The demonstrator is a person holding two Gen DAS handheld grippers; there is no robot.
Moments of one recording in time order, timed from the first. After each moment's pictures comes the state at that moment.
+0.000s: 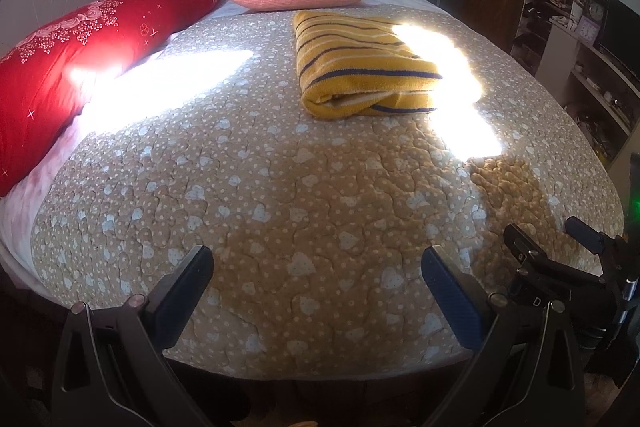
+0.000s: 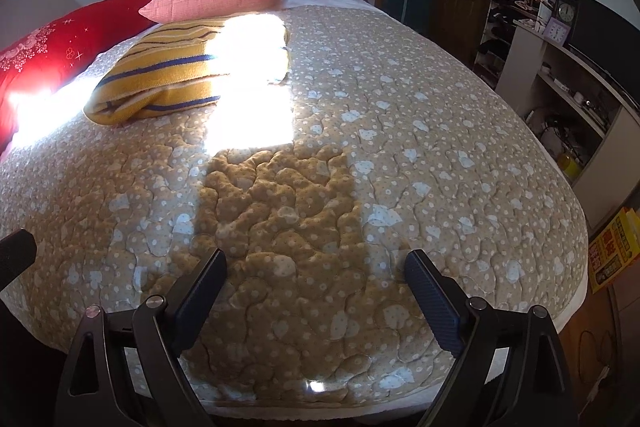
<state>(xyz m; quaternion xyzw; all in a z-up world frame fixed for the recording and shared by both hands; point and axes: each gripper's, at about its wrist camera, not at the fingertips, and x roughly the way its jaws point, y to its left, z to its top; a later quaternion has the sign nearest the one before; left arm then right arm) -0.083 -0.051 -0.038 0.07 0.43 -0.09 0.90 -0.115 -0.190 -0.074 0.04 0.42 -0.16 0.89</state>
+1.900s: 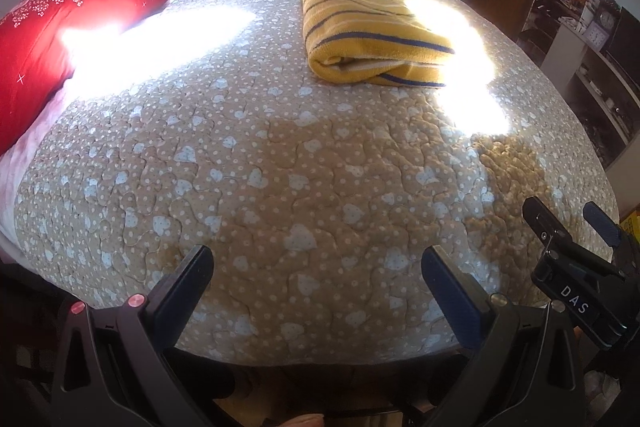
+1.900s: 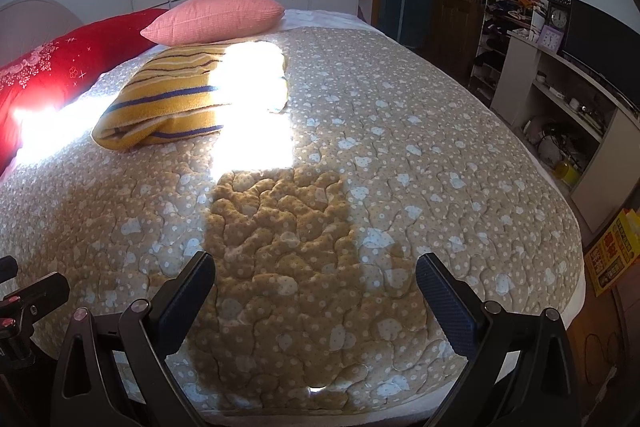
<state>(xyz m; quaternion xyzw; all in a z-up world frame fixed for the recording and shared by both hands) -0.075 -0.045 -0.053 0.04 0.48 -0.09 0.87 -0.120 -0.188 -0.058 0.04 0.38 -0.17 0.91</state>
